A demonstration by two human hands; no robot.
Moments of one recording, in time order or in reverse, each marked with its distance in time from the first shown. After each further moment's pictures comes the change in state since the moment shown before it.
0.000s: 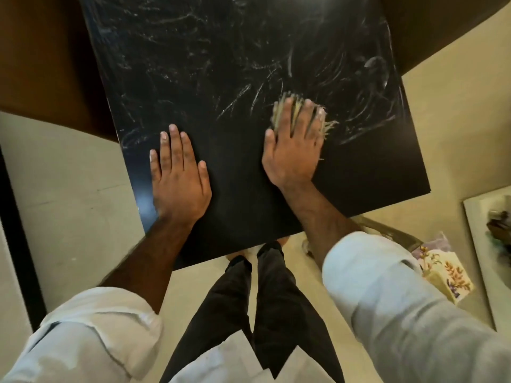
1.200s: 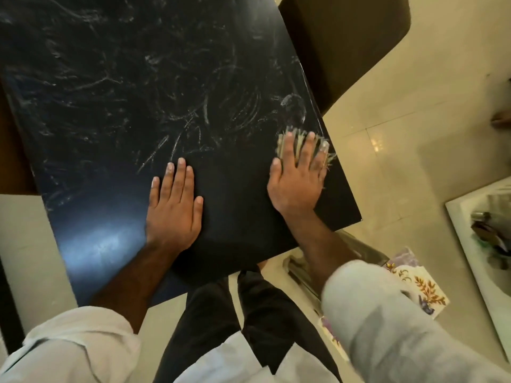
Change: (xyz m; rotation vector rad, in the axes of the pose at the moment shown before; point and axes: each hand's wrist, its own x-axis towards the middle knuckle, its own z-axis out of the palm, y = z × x) left_hand 0.033 0.144 0.001 0.086 -0.061 0.281; right_hand 0.061 0.180 -0.034 0.059 -0.050 0.145
